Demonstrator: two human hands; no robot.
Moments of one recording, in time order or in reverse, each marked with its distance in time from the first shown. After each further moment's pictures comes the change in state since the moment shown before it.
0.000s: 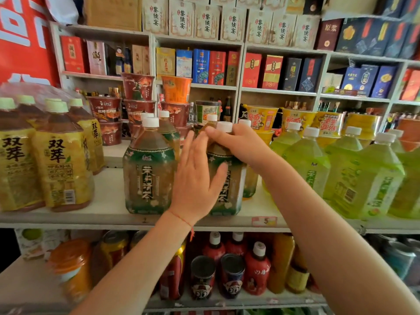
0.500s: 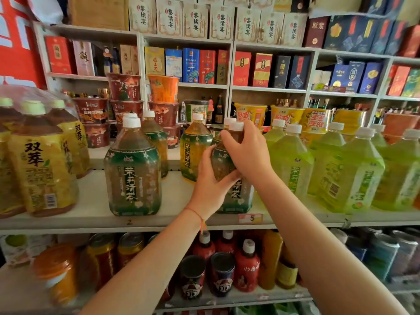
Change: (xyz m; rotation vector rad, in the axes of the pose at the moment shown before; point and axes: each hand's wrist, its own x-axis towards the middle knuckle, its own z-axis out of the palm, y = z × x) left_hand 0.002 0.027 0.058 -0.716 -0.241 -0.507; right_hand -0.010 0.047 -0.011 -0.240 0.484 -0.059
